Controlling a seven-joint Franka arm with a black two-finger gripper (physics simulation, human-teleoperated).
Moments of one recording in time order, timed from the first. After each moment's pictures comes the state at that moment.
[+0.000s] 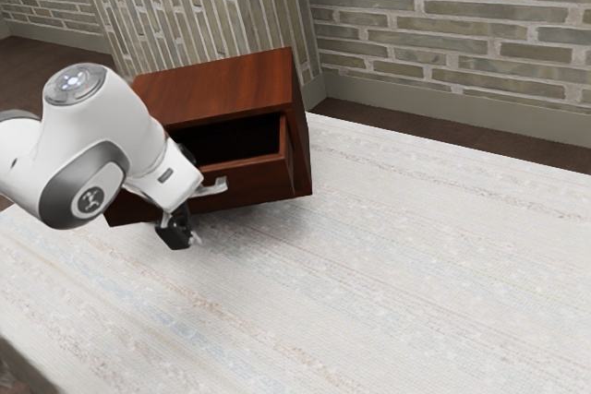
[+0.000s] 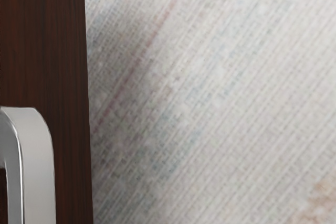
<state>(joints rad) -0.18 -0.28 0.34 -2.19 0.30 2.31 0.95</state>
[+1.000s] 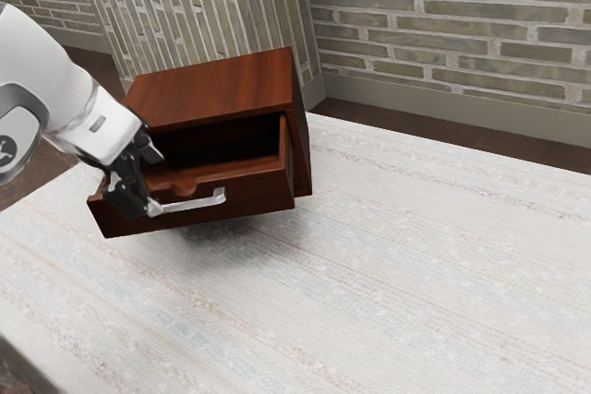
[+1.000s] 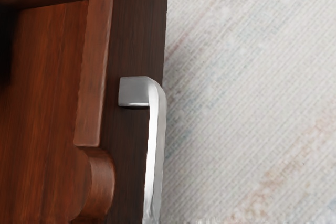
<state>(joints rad) -0.28 -0.46 0.41 -2.05 0.27 2.07 0.89</state>
